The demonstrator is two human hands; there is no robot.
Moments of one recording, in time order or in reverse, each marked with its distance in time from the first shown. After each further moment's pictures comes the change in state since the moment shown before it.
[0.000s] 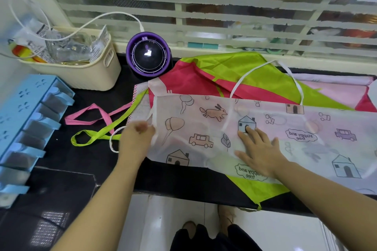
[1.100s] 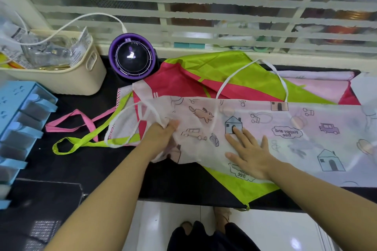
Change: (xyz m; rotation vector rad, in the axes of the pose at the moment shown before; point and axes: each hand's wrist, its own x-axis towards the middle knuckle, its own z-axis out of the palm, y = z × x) left_hand 0.008 0.029 0.055 -0.293 -0.448 0.055; right_hand -0.002 0.010 0.007 0.093 -0.088 -0.080
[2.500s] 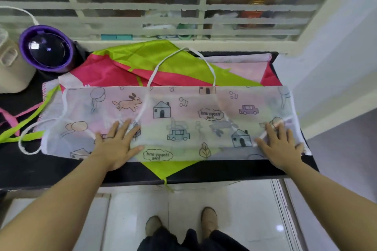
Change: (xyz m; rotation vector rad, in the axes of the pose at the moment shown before) left_hand -0.032 -0.042 0.091 1.426 -0.246 0.122; right_hand -0.120 0.230 0.047 0.237 0.280 0.599
